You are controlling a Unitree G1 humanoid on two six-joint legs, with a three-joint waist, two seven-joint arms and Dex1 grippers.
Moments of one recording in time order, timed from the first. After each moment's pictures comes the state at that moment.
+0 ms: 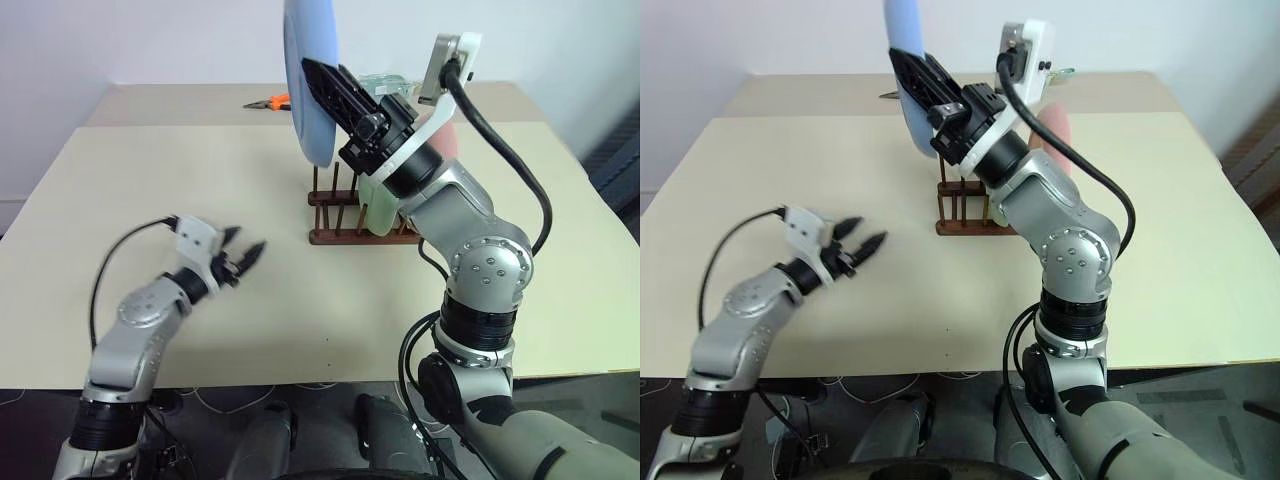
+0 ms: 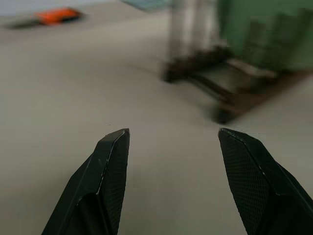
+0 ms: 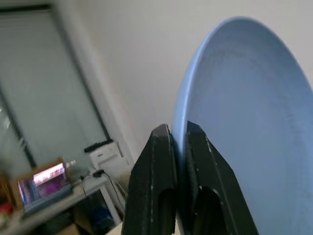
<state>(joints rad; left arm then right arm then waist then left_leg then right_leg) -0.11 0.48 -0.01 -0.32 -0.38 0.42 -0.51 -0.77 0.03 -0.18 -0.36 0.97 0.84 0.07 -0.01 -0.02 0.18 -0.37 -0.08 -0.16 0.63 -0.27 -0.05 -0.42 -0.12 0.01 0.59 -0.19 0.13</state>
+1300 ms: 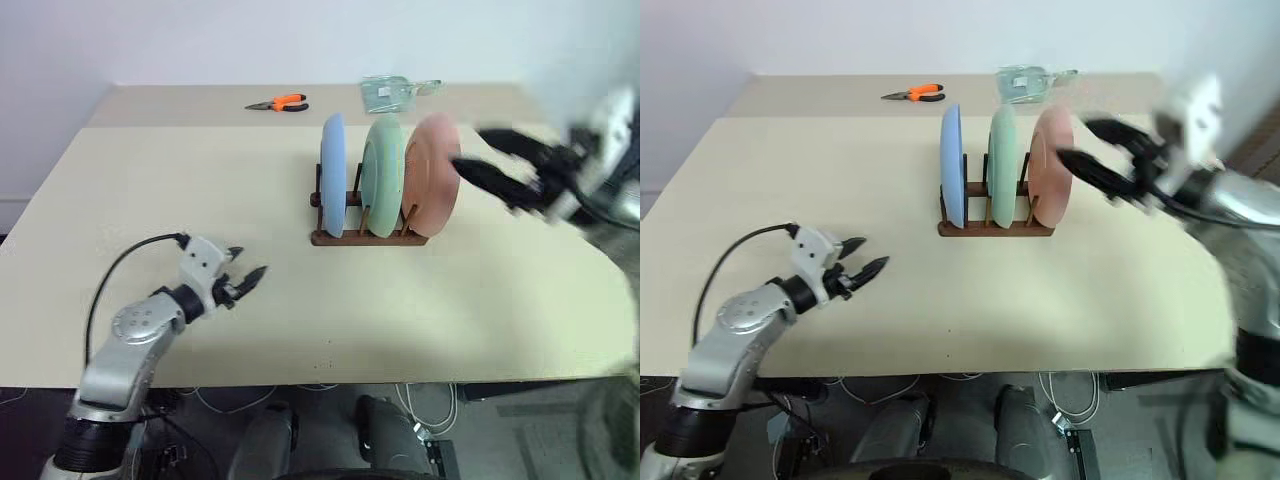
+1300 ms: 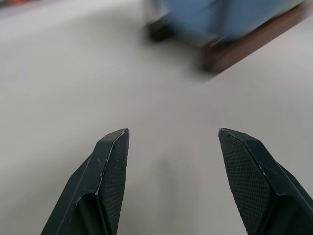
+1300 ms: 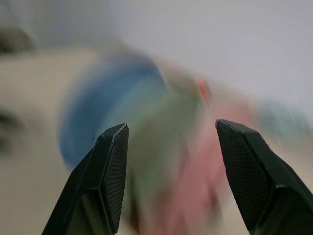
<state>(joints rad) -0.03 0.57 0.09 -0.30 -0.29 0.42 -0.55 -0.28 -0.91 -0.41 -0.25 0.73 0.63 0.80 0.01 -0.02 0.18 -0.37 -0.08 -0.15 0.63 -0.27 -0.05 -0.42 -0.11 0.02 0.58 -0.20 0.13</state>
